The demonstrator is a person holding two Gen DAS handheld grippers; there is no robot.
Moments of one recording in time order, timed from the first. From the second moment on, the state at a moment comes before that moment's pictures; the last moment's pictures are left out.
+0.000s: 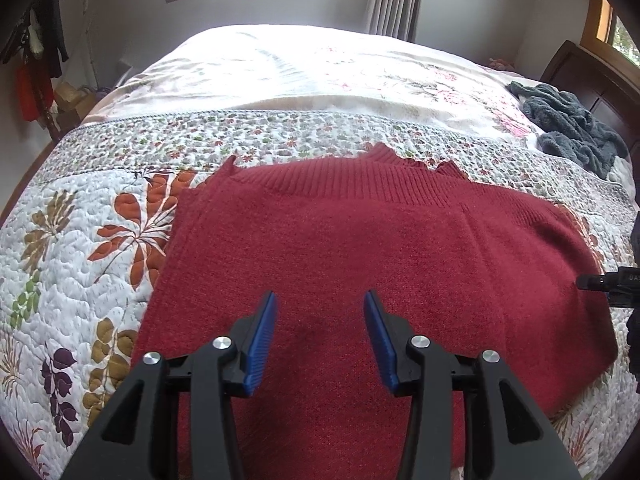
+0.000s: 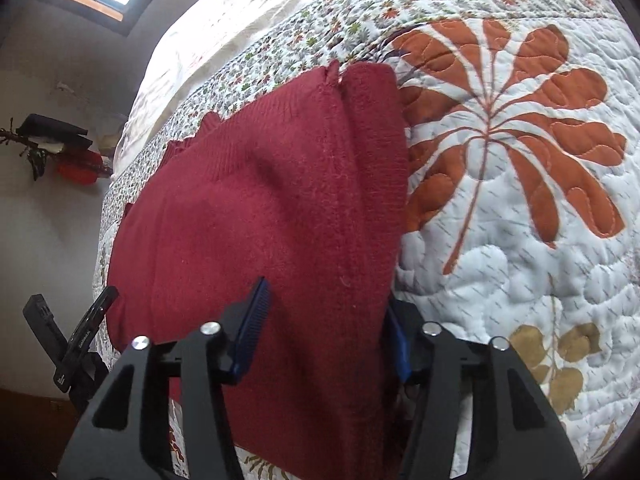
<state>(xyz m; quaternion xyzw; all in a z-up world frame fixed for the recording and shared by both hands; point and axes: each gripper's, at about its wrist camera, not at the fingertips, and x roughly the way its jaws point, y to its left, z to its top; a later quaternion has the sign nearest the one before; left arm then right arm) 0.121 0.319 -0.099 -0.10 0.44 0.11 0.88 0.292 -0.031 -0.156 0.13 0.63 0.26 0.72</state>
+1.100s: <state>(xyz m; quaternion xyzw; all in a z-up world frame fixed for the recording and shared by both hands) 0.157 0.298 -0.131 -0.06 0.47 0.10 0.88 0.281 -0.039 -0.173 0.16 0.62 0.24 0.73</state>
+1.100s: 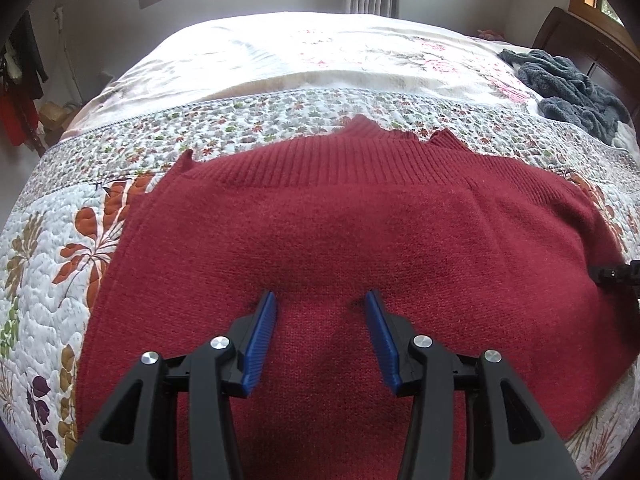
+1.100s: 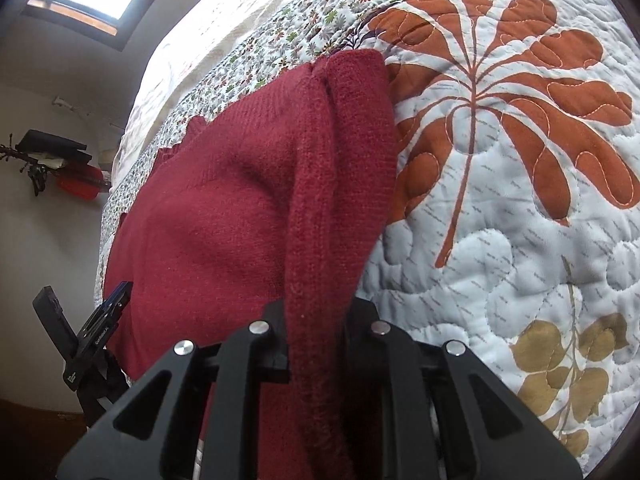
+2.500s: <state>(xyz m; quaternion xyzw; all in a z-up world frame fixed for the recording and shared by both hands) 0.146 0.355 -0.107 -0.20 0.47 0.05 0.86 0.242 0.185 -0.098 -0.07 0.62 0.21 0.75</state>
